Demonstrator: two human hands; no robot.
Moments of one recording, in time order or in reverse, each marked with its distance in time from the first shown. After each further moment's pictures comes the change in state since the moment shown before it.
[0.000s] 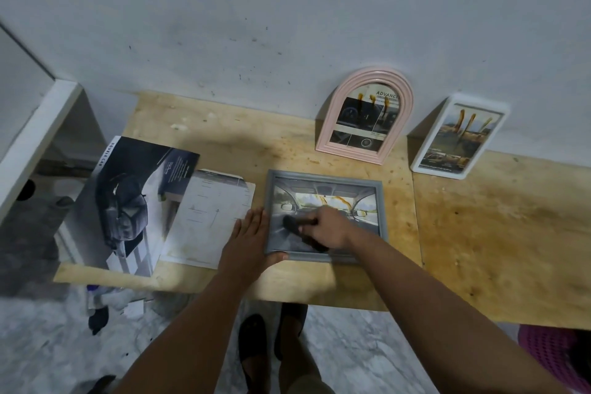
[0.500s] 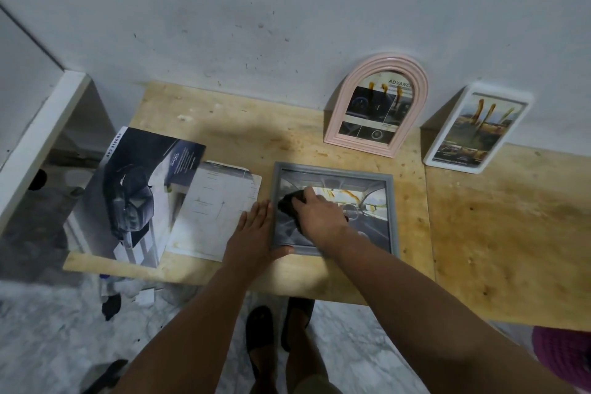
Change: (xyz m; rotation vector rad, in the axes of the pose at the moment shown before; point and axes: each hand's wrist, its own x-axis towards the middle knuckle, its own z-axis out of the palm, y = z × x) left_hand 0.002 -0.002 0.005 -0.021 0.006 -0.012; right_hand 0.036 -0.007 0.038 -0.724 0.210 -0.163
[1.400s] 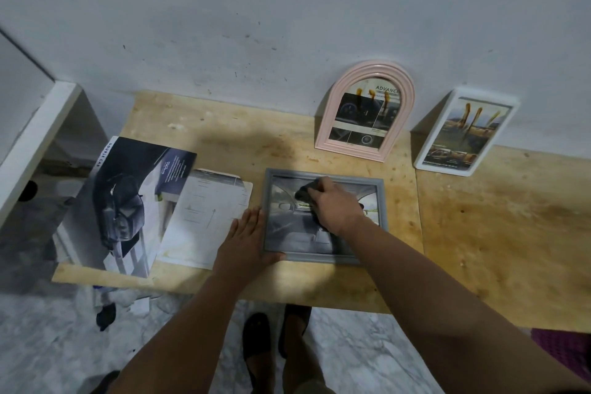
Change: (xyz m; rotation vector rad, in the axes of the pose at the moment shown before) left_hand 0.000 0.001 -0.003 -0.005 -0.016 -0.013; right_hand 0.008 0.065 -0.012 0.041 0.035 0.055
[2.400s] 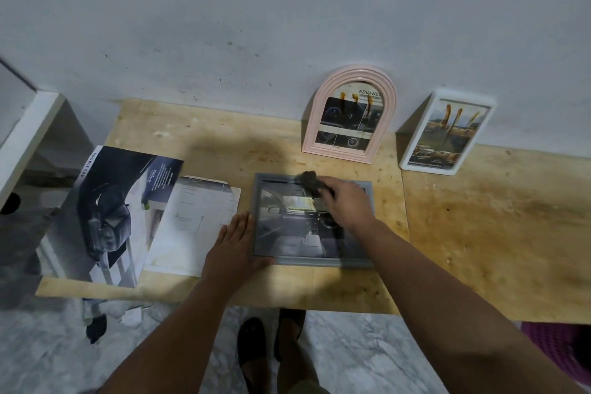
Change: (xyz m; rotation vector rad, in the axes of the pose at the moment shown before) left_hand -0.002 0.004 -0.007 0.040 -0.013 0.008; right_hand -0.031 0.030 -0.025 0.565 0.322 0.128
